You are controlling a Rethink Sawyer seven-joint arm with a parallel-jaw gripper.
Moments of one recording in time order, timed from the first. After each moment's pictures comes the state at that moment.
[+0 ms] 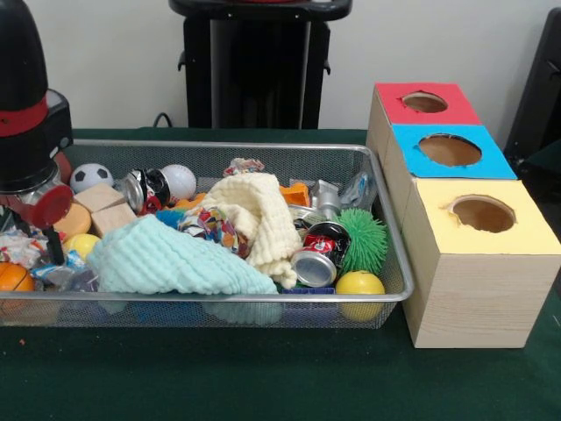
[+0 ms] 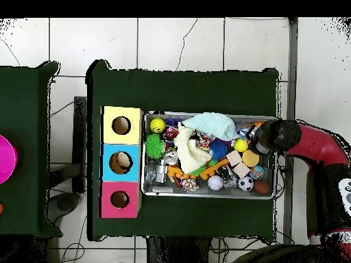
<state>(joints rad) -0.75 -0.37 0.27 1.19 -0.49 0.84 2.03</state>
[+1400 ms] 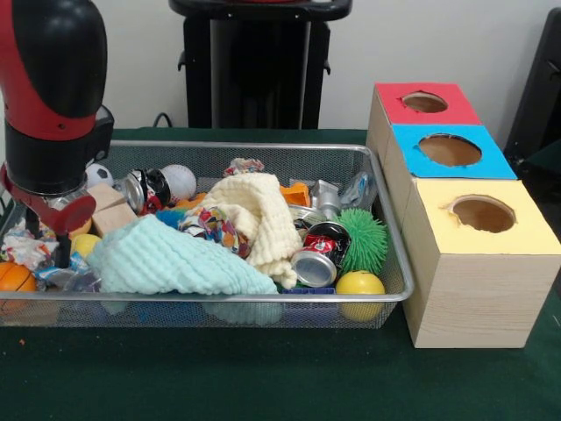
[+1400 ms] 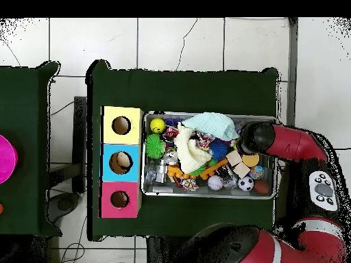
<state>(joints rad) -0.52 -0.33 -0.05 1.19 -0.34 0.65 2.15</state>
